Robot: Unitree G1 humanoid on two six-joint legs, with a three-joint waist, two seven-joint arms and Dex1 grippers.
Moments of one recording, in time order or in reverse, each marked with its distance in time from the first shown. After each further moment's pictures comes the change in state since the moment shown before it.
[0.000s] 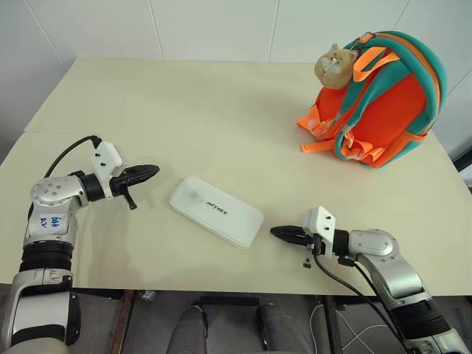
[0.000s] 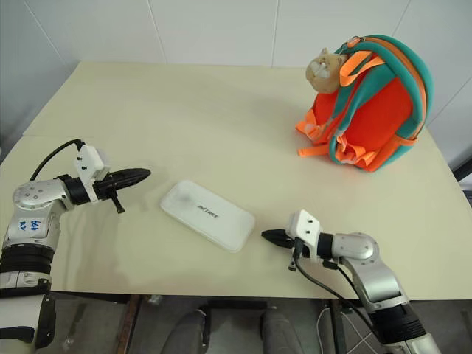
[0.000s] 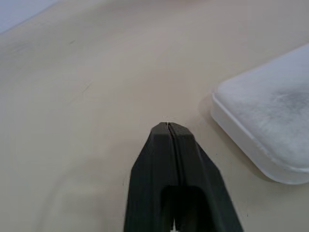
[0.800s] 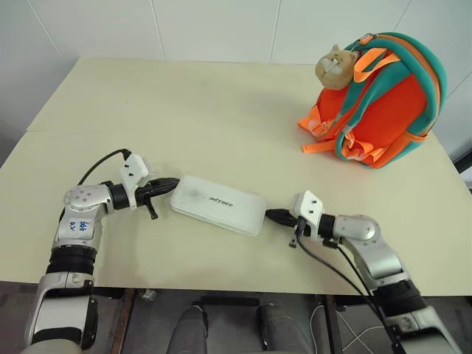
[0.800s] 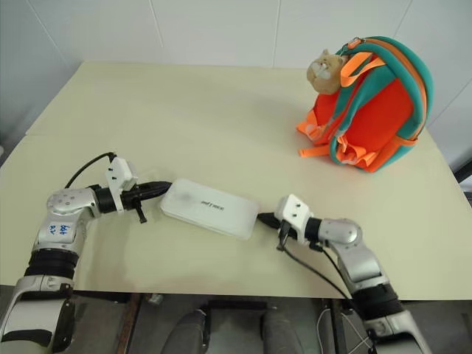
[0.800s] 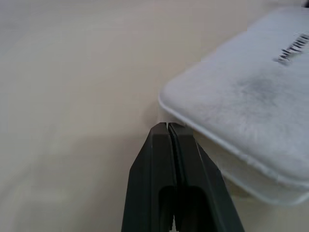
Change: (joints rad) left arm 0.106 -0.114 -0.057 -0.156 0.013 0.136 -0.011; right arm -0.205 0.033 -0.017 0.230 -0.078 -0.059 -0.056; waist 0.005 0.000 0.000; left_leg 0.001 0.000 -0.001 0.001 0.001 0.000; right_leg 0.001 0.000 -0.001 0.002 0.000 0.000
